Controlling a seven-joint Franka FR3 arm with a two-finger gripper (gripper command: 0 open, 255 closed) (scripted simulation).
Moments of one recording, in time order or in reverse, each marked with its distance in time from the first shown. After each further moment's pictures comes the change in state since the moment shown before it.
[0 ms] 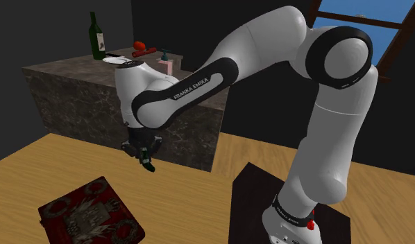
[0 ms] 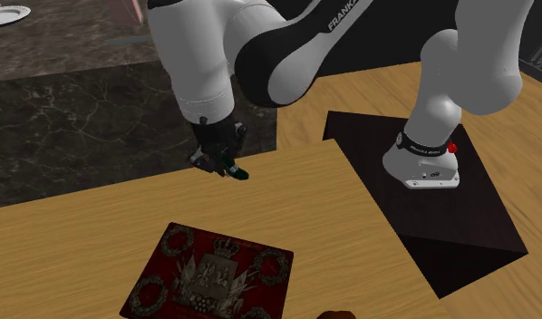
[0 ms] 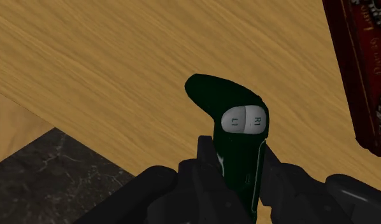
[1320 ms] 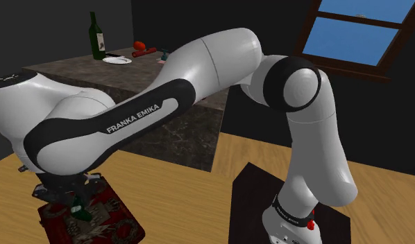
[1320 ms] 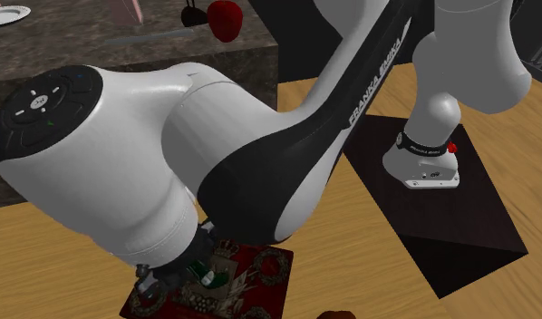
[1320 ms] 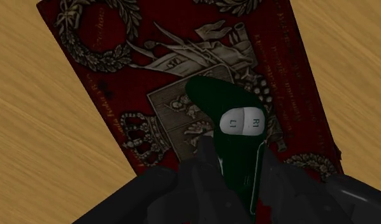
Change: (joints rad) arm 0.286 0.381 0.075 0.540 -0.116 -0.205 0.347
